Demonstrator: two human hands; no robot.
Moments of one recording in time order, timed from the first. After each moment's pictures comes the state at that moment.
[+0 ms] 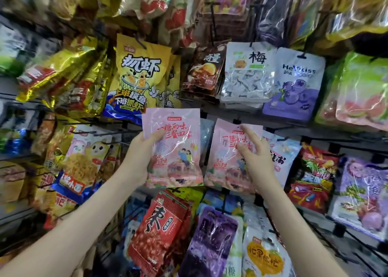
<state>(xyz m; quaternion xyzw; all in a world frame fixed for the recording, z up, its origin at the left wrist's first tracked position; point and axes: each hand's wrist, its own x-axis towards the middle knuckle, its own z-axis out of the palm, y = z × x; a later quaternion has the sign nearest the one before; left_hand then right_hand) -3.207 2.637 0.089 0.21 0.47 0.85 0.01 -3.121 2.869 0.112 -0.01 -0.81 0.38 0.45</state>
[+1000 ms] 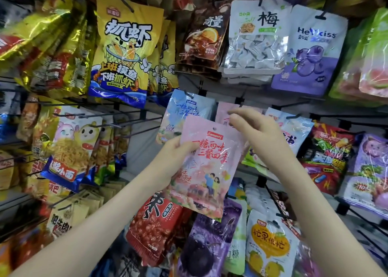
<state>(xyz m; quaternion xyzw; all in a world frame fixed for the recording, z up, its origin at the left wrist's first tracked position) -3.206 2.694 0.057 0.31 0.57 0.75 0.09 -3.099 2.838 0.130 0.03 -0.87 0.28 0.39</state>
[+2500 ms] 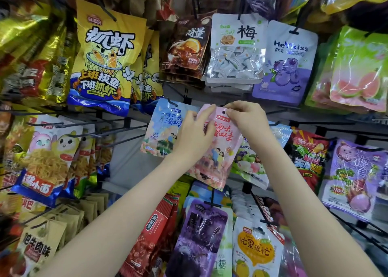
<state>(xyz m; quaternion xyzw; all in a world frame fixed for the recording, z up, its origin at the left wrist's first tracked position) -3.222 2.772 0.105 0.41 0.69 0.53 -0.27 -3.134 2.866 0.172 -0.08 -0.84 0.32 0.44</state>
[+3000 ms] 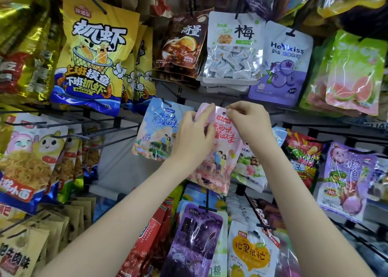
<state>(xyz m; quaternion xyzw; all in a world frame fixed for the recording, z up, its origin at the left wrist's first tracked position) -3.218 2.778 0.104 0.41 0.67 0.53 -0.31 -3.130 2.869 0.173 -0.12 -0.83 0.26 0.47</state>
